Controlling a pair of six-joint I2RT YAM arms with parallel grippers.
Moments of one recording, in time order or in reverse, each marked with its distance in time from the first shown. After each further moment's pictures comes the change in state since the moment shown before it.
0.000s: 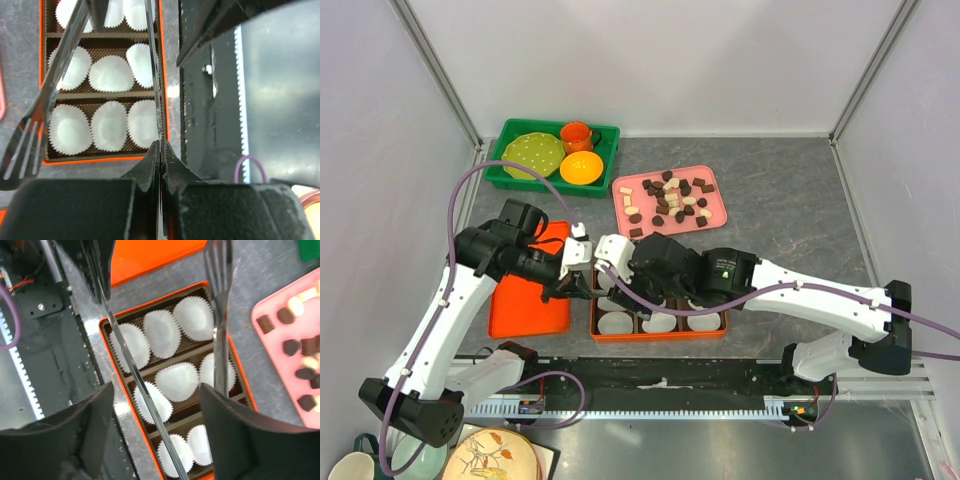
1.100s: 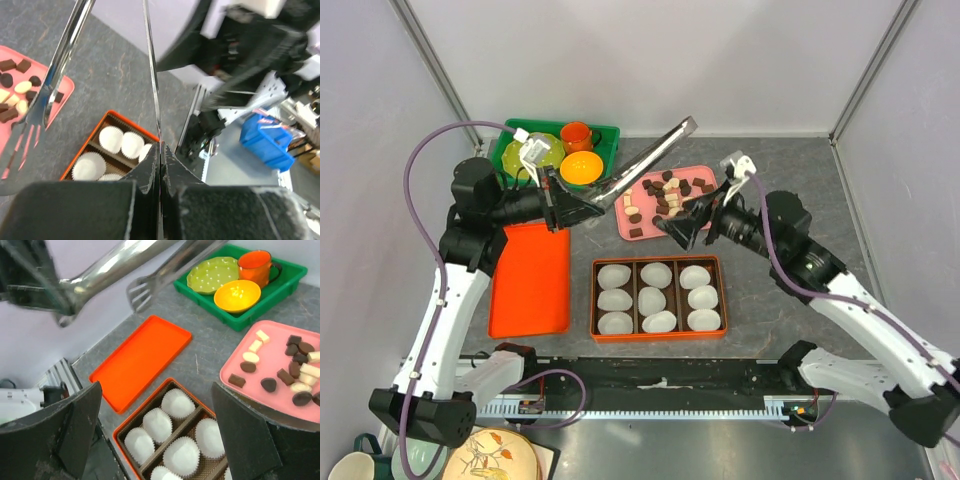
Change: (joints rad) left arm 0.167 -0.002 -0.003 1.053 0.146 -1.380; right arm -0.497 -0.437 -0.368 0.578 -0.272 0.385
